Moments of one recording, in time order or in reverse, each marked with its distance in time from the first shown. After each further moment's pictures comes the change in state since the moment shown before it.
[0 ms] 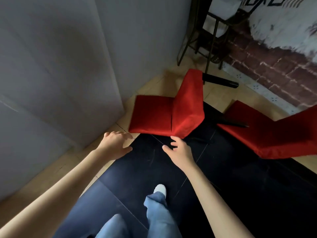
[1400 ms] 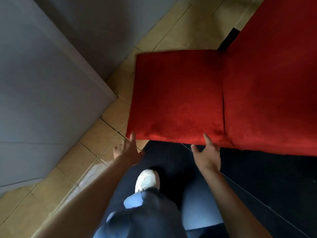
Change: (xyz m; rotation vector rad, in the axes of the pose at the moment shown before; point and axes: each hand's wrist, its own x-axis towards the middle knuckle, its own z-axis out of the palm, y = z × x) left_hand 0.490 -0.192 0.431 0.013 -0.377 -0.390; right_hand 0.541 0.298 0.260 -0.253 0.229 0.359
